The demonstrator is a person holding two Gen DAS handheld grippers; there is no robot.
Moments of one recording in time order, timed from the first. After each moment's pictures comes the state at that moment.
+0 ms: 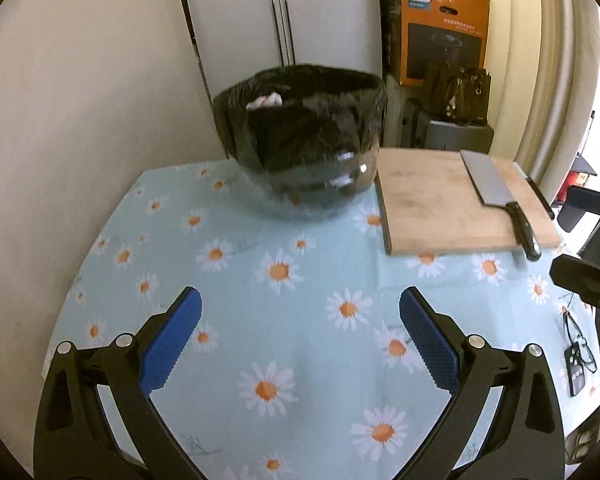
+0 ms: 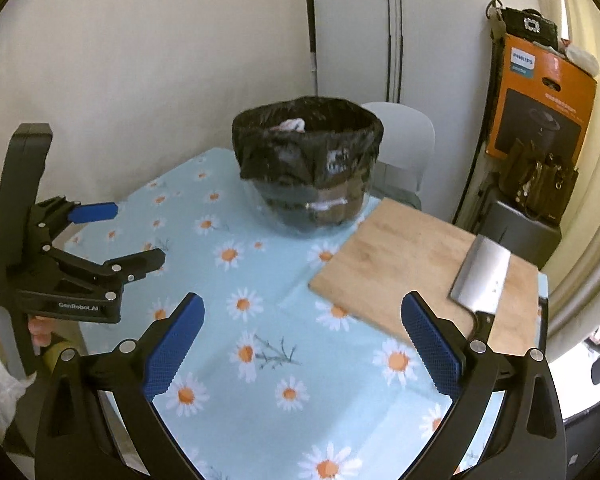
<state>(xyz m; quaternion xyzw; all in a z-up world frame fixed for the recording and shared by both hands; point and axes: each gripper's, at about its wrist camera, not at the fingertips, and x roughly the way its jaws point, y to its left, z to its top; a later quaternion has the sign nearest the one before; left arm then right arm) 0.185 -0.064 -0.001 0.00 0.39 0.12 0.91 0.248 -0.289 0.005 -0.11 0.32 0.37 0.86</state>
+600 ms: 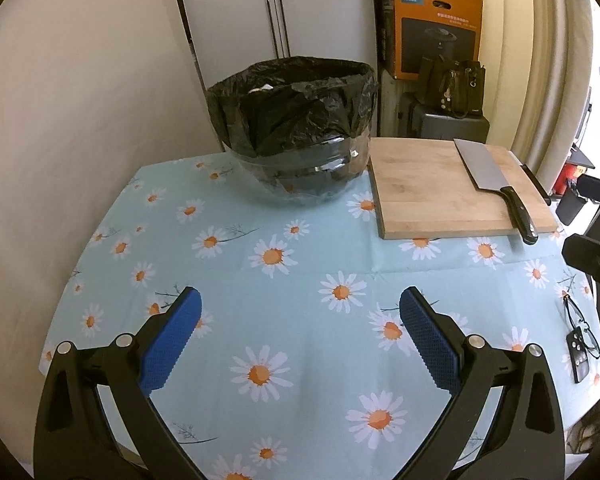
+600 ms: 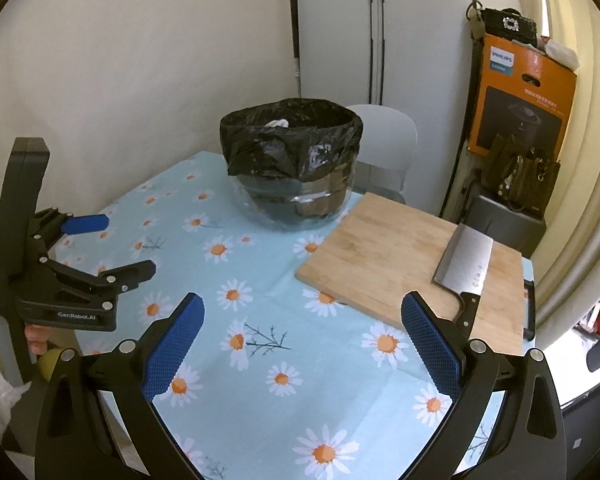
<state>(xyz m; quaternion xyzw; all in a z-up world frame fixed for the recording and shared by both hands) 0.172 -0.075 -0.011 0.01 0.39 0.11 0.91 0.234 -0.305 0.002 -0.11 0.31 0.35 0.88</state>
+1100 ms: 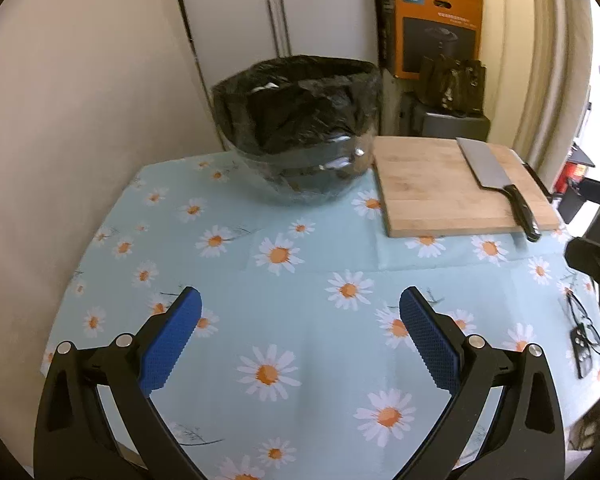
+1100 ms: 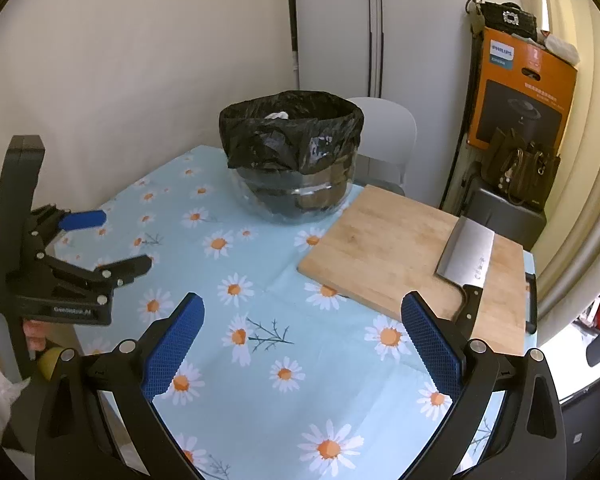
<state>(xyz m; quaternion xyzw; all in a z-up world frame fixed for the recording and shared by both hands) 0.169 -0.068 -0.011 0.01 0.39 0.12 0.91 0.233 -0.300 -0.002 -0.11 0.32 0.34 0.88</state>
